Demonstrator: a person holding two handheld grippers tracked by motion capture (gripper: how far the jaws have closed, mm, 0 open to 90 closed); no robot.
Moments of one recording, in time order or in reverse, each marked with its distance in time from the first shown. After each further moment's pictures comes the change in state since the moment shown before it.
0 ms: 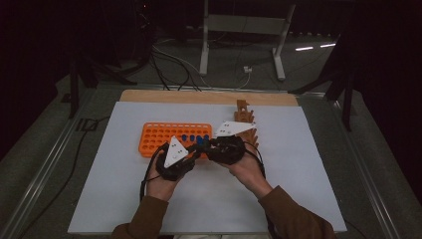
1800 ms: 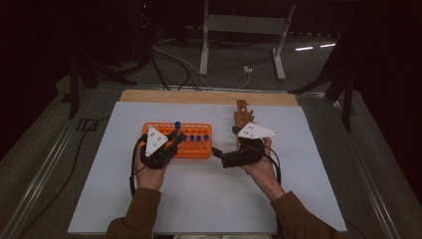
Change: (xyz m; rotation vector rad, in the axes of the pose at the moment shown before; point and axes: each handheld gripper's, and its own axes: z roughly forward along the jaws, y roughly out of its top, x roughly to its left) left arm 0.045 -0.008 -0.009 -0.074 0.185 -0.112; right arm -0.027 -0.032 -0.032 -0.096 -0.209 0.038
